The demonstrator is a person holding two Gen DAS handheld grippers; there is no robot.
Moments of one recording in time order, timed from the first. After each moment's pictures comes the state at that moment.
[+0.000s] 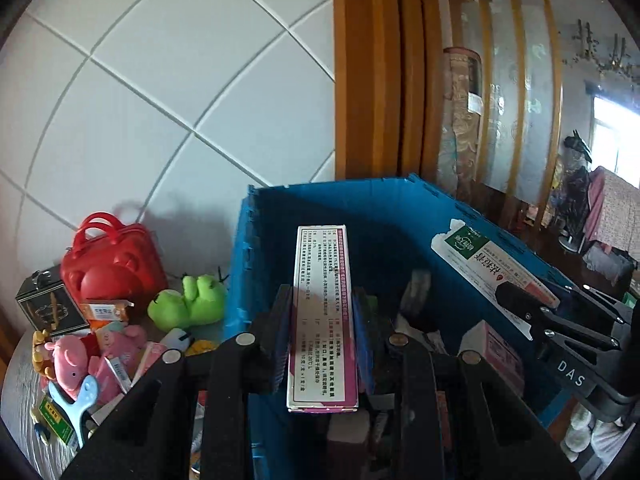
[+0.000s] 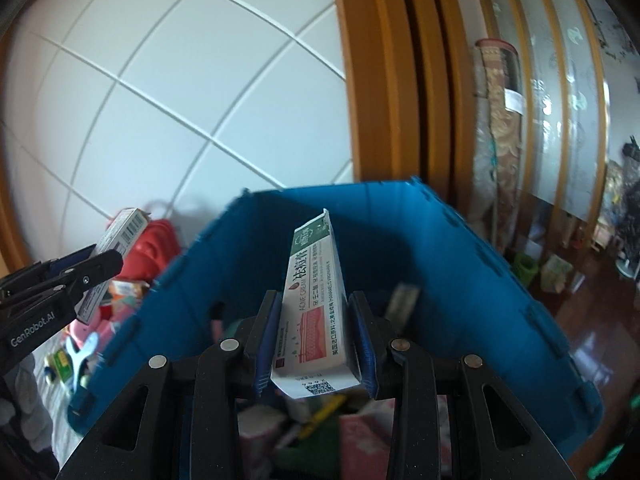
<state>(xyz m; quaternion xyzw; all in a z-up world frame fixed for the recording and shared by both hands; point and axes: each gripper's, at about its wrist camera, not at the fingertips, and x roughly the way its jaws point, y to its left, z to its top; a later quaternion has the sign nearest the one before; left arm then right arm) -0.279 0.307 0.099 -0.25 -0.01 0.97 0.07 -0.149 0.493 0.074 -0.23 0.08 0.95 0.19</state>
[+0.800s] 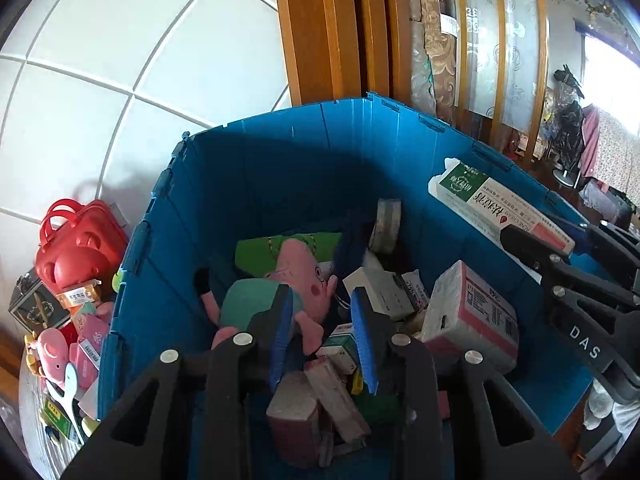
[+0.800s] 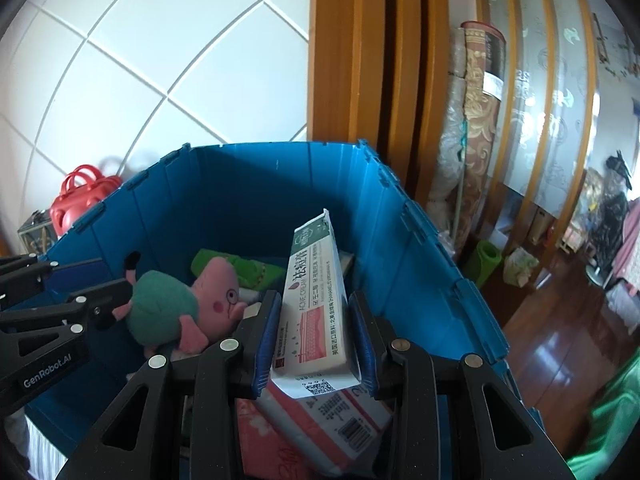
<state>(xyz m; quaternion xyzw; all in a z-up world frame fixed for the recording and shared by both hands) -0.310 0.395 0.058 -0.35 0.04 0.93 0.09 -0.137 0.557 0.041 -0.29 0.03 0.93 0.21</state>
